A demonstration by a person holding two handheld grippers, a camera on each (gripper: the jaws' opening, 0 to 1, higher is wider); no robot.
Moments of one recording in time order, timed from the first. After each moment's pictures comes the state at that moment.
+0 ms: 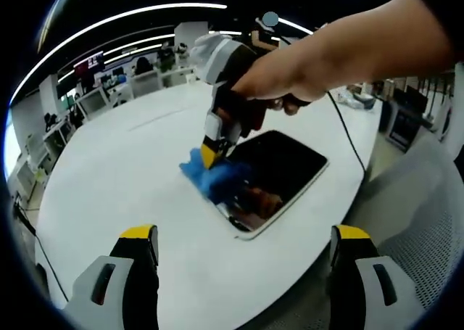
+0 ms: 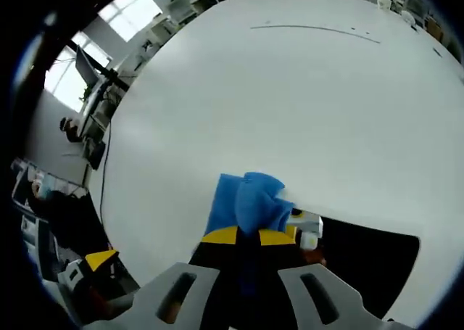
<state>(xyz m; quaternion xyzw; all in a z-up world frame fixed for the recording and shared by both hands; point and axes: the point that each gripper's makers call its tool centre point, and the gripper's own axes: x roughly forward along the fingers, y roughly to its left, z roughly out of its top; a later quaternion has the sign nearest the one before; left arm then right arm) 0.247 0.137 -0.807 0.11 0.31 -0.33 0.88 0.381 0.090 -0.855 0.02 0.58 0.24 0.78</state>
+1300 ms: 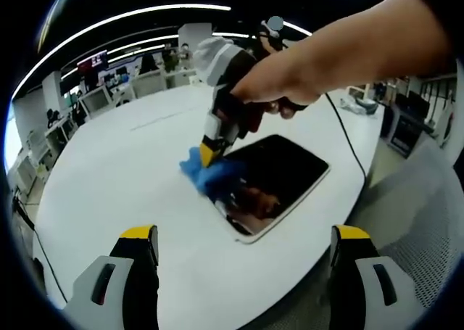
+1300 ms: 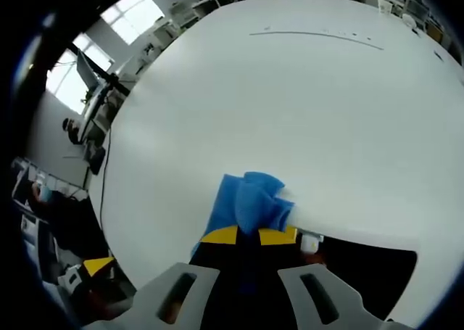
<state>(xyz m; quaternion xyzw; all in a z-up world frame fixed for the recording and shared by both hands) 0.251 0.136 -0.795 0.06 0.29 -0.32 0.90 0.396 0.090 -0.856 0.02 0.57 0.24 0.78</state>
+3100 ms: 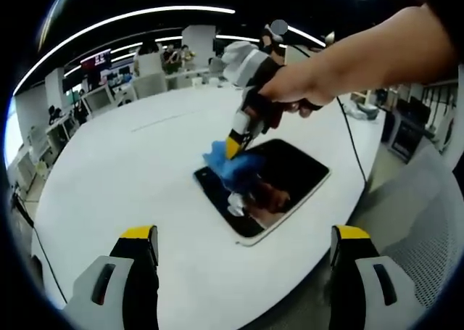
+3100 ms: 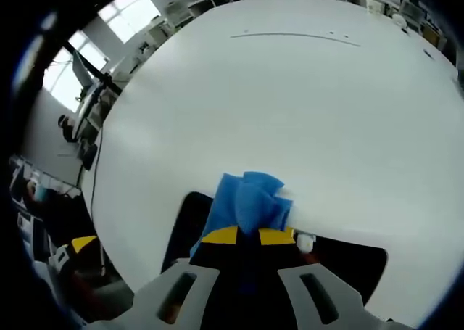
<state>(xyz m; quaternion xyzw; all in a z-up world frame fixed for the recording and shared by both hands) 0.249 0.137 -0.798 0.09 0.30 -0.32 0.89 0.394 0.043 -0.854 0.01 0.57 0.23 0.79</state>
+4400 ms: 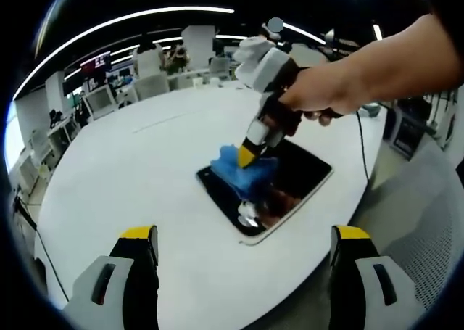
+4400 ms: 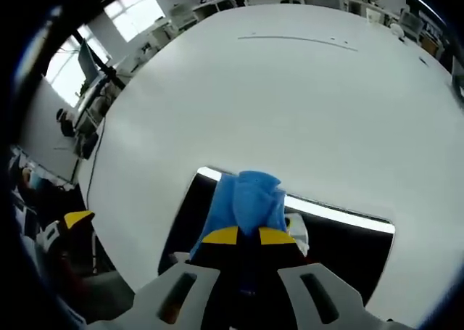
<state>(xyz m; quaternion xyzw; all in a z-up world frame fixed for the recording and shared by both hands) 0.251 0.140 -0.799 0.10 0.30 -0.32 0.90 0.363 0.044 -0.856 -0.01 0.55 0.22 0.81</state>
